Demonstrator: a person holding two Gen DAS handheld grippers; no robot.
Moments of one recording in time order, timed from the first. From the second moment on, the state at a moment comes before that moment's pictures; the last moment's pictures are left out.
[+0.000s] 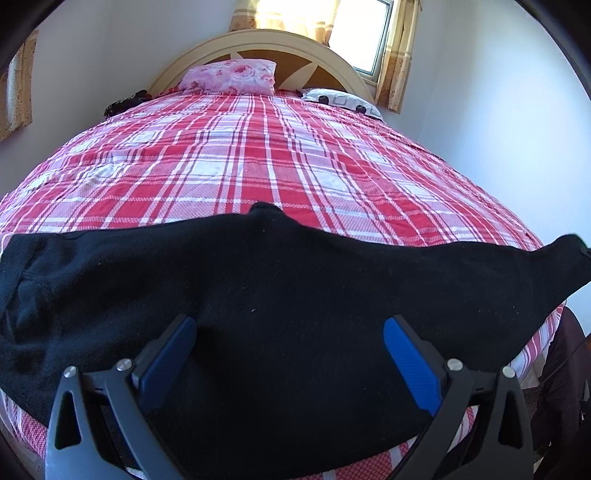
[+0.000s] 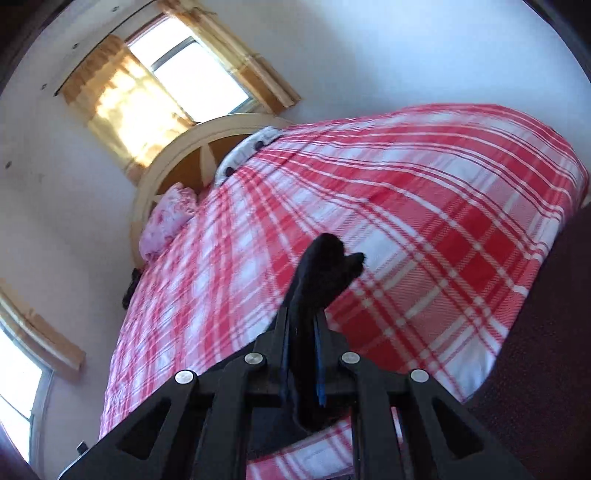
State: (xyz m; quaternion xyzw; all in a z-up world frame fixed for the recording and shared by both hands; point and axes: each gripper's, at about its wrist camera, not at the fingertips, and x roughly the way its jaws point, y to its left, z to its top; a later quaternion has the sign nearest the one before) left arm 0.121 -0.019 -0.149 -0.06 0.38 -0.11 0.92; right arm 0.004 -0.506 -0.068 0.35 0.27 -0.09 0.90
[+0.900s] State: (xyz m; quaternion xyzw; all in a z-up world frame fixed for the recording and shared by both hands) left arm 0.109 -0.014 -0.137 -0.07 0.36 -0.11 0.93; right arm 0.108 -0.220 -0.106 0.19 0.38 0.15 0.89
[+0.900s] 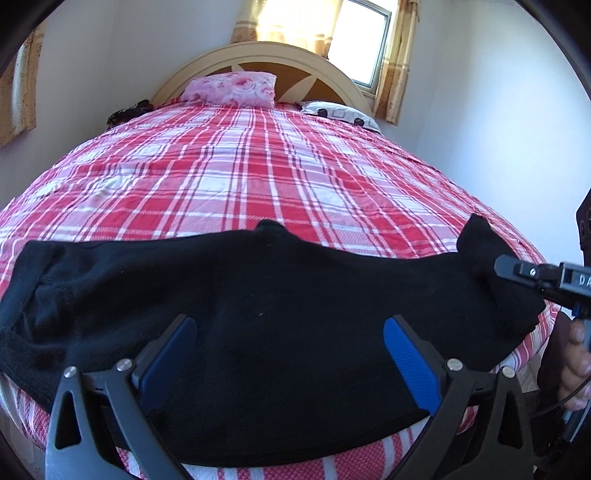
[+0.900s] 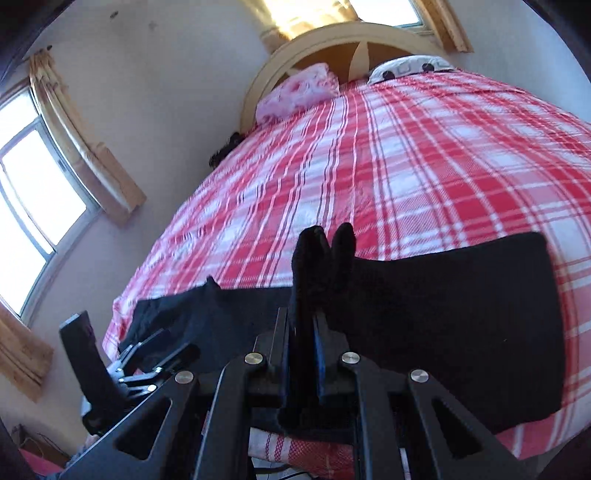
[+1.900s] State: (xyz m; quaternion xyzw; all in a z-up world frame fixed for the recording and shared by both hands) left arm 0.117 -0.085 -0.124 -0.01 0.36 -0.19 0.91; right arm 0.068 -0.260 -0.103 0.05 0.37 0.10 0.92
